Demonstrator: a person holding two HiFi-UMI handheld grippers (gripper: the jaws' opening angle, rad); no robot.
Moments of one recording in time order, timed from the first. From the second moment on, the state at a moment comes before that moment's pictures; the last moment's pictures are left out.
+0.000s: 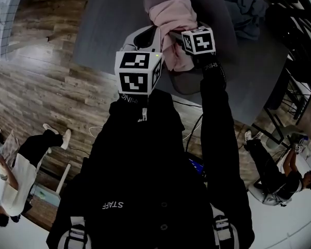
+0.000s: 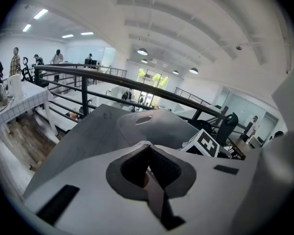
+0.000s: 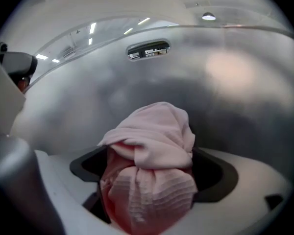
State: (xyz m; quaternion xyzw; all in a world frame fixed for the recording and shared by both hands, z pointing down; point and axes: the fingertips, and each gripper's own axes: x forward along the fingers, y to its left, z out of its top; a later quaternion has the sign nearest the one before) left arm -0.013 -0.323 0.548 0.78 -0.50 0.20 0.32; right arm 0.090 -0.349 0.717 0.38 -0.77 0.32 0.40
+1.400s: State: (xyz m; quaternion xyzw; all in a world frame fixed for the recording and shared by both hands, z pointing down) left arm -0.046 -0.303 0.499 0.79 -0.52 0.15 0.29; right arm 0.095 -0.337 0.640 0.48 -0.76 0.25 0.37
